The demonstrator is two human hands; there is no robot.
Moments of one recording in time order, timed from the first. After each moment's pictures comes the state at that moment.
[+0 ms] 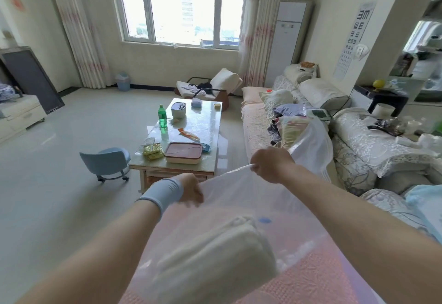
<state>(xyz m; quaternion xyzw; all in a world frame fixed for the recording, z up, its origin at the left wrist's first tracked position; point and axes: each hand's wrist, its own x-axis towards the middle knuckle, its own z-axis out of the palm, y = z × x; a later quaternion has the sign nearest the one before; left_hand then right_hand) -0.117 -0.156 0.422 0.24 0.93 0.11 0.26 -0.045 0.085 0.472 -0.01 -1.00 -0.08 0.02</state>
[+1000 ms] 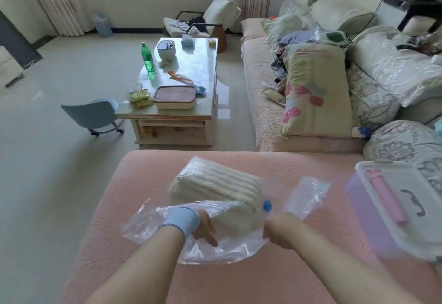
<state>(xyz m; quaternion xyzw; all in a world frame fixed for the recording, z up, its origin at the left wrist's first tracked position) -0.035 -0.107 0.148 0.23 0.82 -0.05 0.52 0.084 0.104 0.148 0.00 -0.94 0.03 -0.35</state>
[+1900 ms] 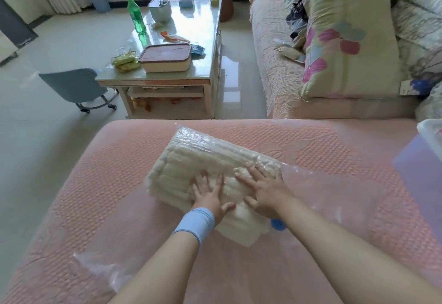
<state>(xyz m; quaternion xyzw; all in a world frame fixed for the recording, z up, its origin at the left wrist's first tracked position) -0.053 -0.041 -0.133 0.14 0.95 0.10 0.26 -0.003 0.144 -0.102 0.00 -0.98 0.06 -0.18</state>
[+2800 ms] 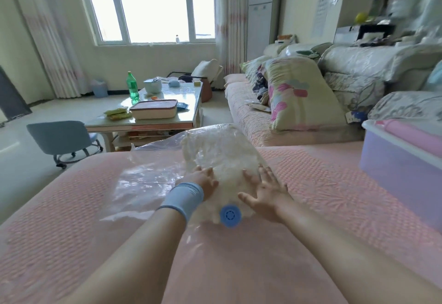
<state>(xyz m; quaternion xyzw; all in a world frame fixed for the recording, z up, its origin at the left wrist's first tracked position) -0.034 -0.037 -0.137 0.25 0.96 0.00 0.10 0.084 0.137 -0.167 -0.15 -0.98 0.13 0.00</state>
